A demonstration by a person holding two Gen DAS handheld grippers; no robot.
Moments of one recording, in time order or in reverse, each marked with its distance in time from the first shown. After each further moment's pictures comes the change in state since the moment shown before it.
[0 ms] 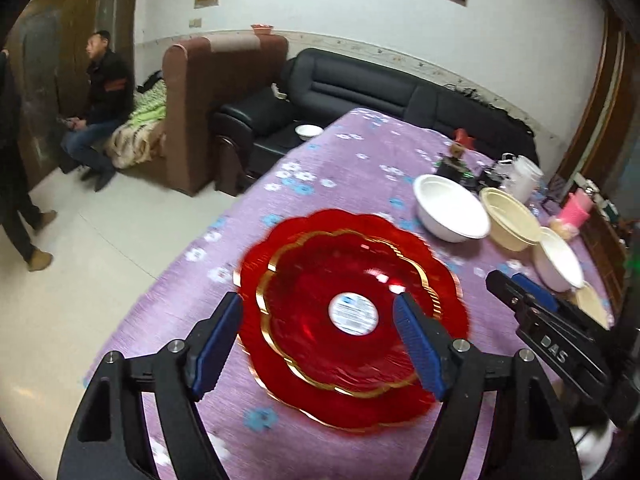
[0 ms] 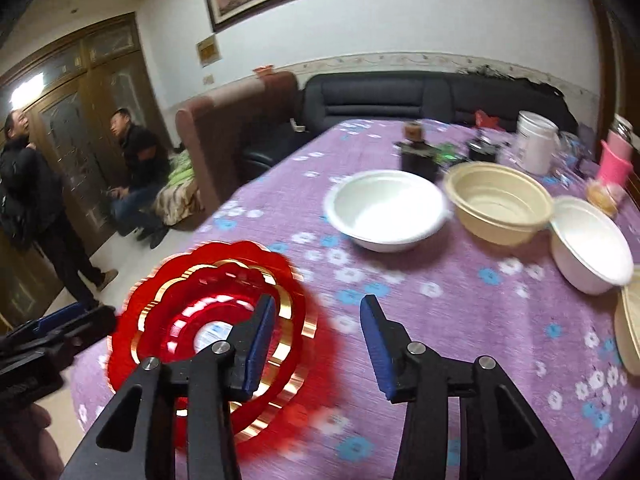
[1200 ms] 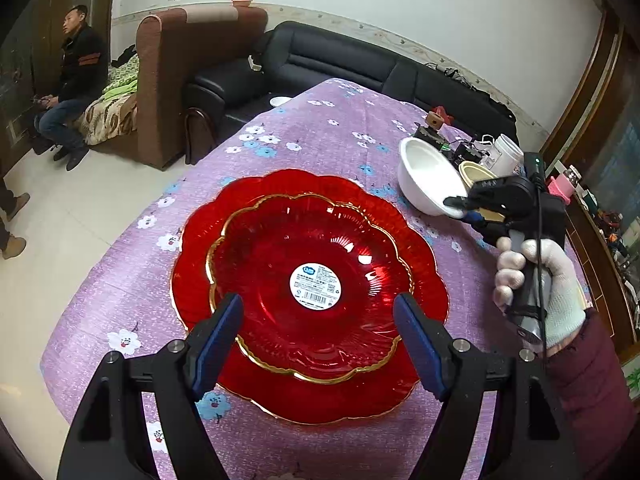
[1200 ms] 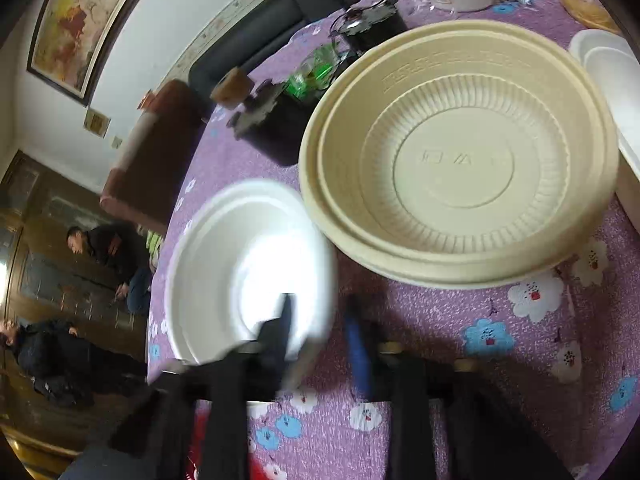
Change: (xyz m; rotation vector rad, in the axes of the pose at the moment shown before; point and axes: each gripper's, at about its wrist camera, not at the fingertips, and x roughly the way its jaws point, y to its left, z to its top) left arm 0.027 -0.010 -0.009 -0.014 0.091 -0.088; right arm 0.136 -0.144 0.063 0.610 0.240 0.103
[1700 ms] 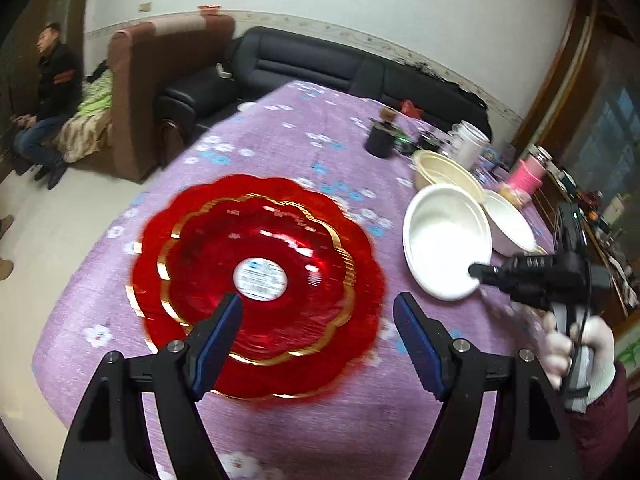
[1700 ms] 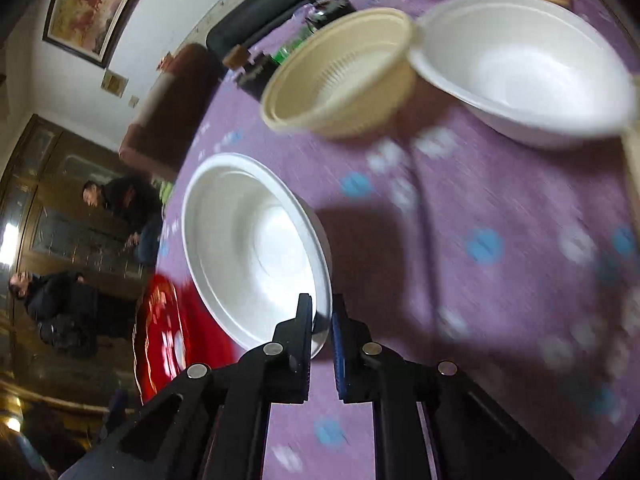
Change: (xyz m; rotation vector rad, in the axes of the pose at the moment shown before) left arm -0.017 -0.044 -0.009 0.086 0.007 -0.083; right arm -0.101 -0.065 -0.064 -0.073 0.137 0.027
